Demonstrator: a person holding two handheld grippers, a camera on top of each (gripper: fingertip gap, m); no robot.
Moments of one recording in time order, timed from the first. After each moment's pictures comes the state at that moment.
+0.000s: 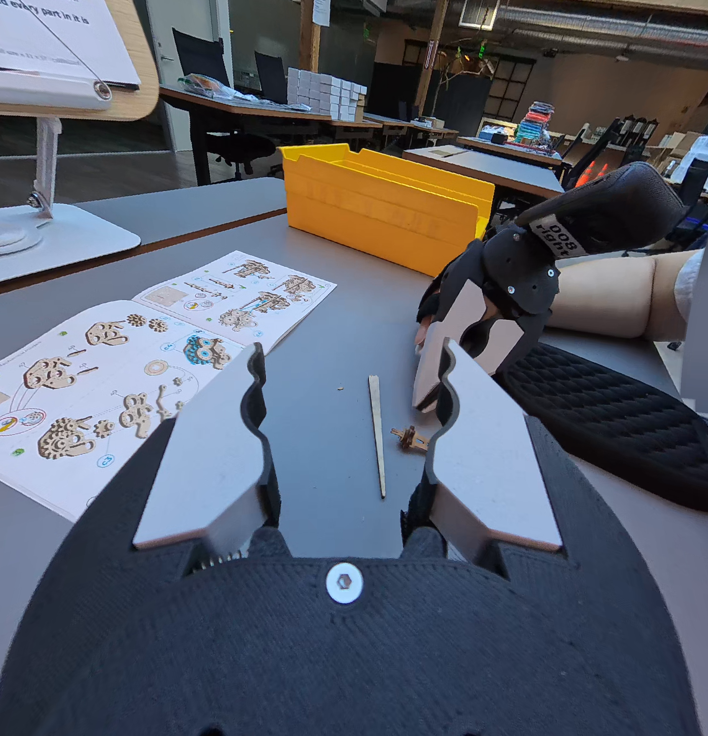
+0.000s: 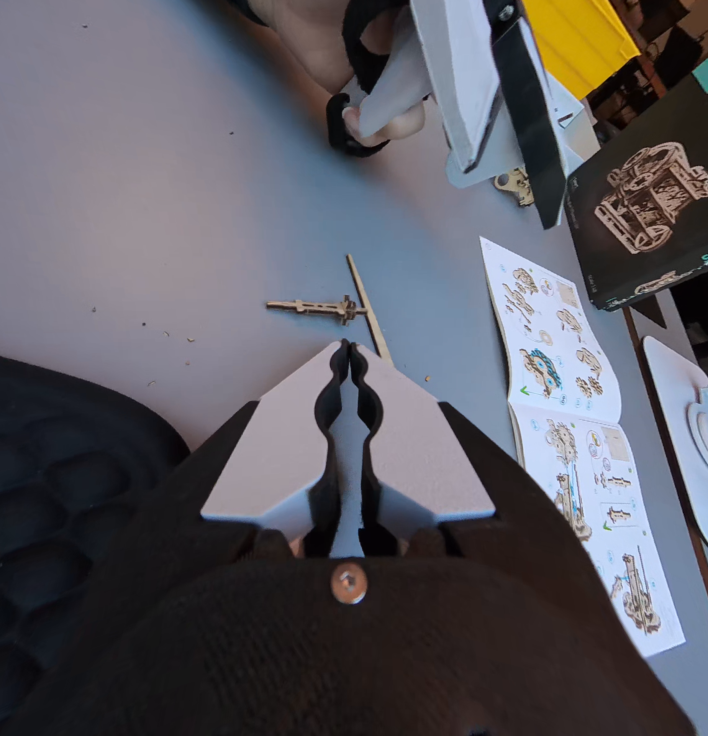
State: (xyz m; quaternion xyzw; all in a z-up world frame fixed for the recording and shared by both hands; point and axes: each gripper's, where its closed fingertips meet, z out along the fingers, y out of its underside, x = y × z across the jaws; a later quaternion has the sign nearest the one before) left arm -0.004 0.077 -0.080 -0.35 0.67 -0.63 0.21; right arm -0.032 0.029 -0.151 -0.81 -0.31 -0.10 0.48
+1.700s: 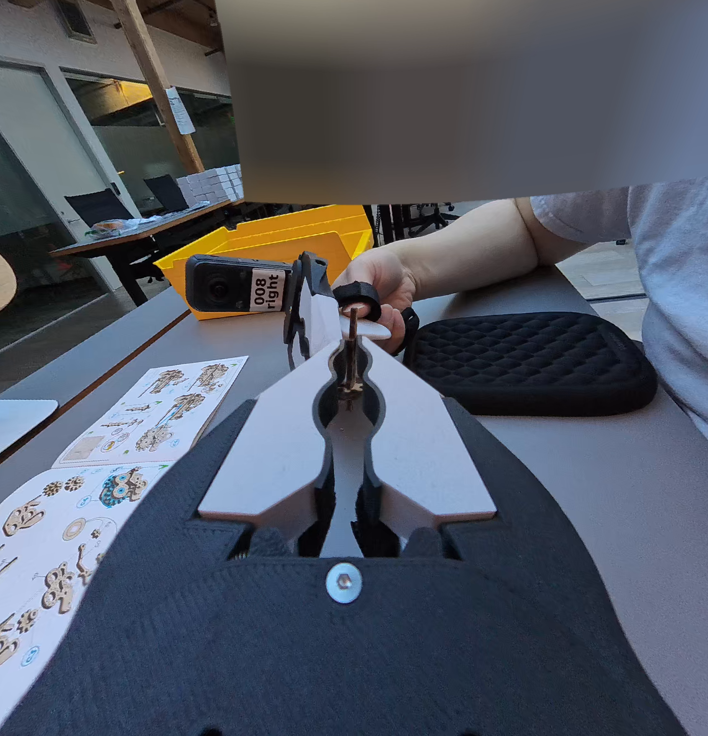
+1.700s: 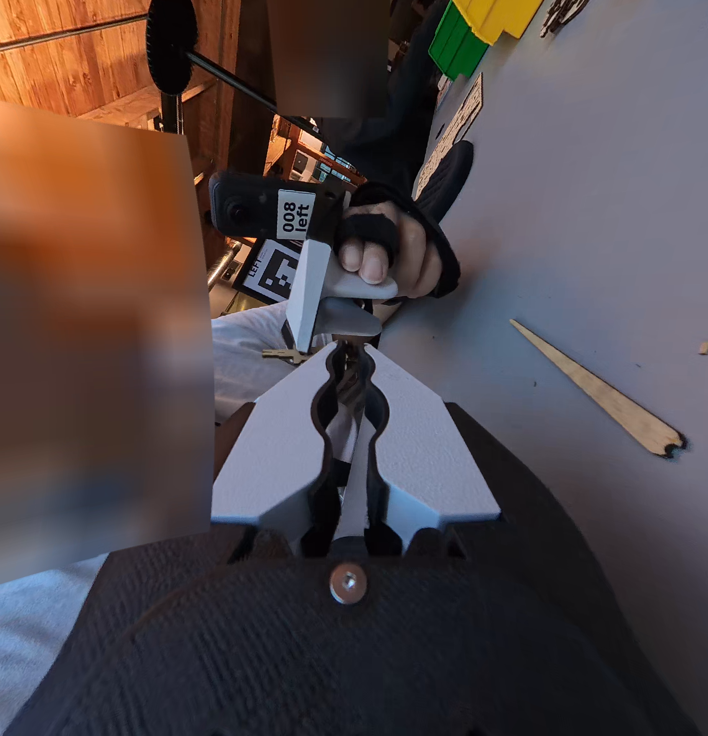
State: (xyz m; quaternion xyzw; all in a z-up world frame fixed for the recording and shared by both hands) left arm -0.067 0.012 -0.058 -0.12 0.71 -0.65 0.26; right arm -0.066 0.039 -0.082 -0.69 0.12 0.58 0.42
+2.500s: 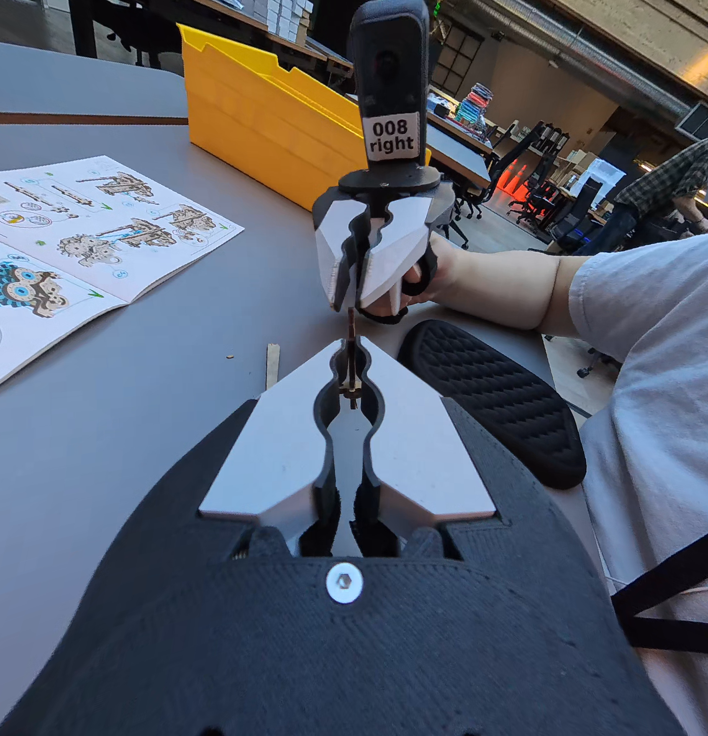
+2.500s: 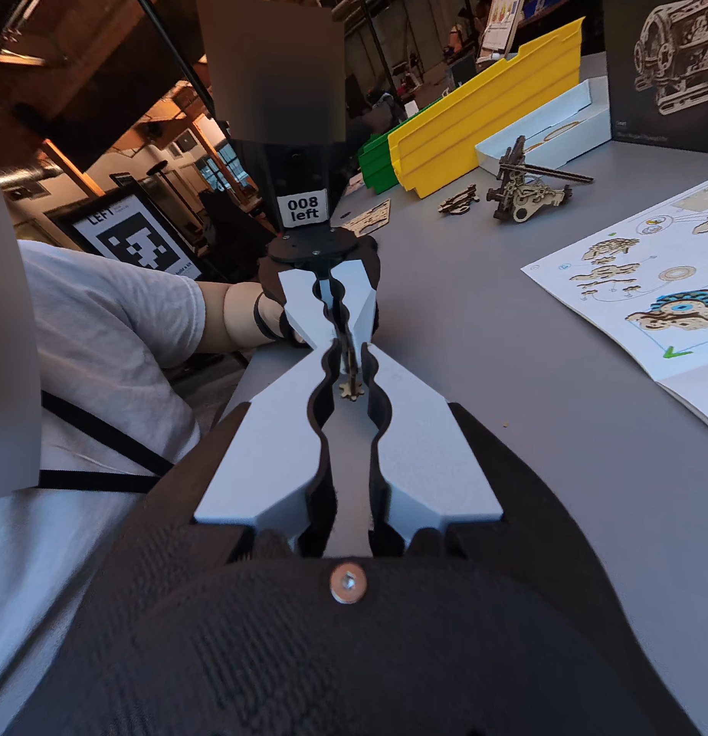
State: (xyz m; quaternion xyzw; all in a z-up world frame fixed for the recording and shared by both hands) left arm -0.035 0.026 -0.097 -0.38 0.68 -0.63 0.06; right arm -0.028 0.038 -0.080 -0.74 0.01 0.32 0.60
